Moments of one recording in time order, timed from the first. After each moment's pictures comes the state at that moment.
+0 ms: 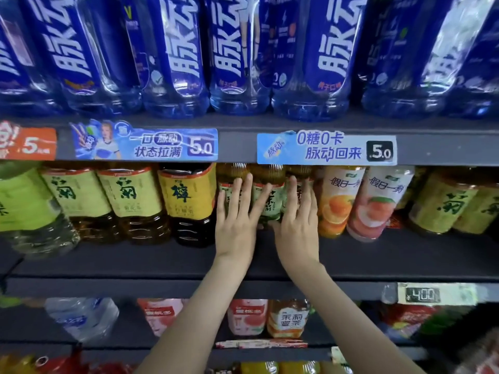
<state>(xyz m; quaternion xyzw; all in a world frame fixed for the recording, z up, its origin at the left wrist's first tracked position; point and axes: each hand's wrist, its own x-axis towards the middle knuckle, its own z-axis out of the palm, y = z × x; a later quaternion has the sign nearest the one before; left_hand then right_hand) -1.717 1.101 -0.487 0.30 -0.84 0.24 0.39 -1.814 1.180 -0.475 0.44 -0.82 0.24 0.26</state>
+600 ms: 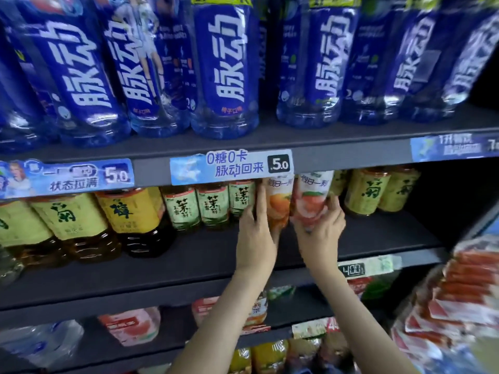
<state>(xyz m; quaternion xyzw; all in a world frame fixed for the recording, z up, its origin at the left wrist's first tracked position) -1.783 1.215 -0.447 0.26 -0.87 -0.22 0.36 -1.878 1.290 -0.457 0.30 -0.78 0.51 0.20</state>
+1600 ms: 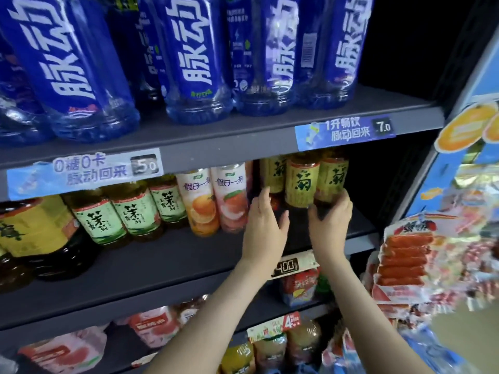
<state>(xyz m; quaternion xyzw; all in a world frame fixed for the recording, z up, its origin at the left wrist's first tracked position) -1.891 1.308 -0.442 0.21 -0.86 -0.26 0.39 -1.988 1.384 -0.463 0.18 -0.79 0.55 0.18</state>
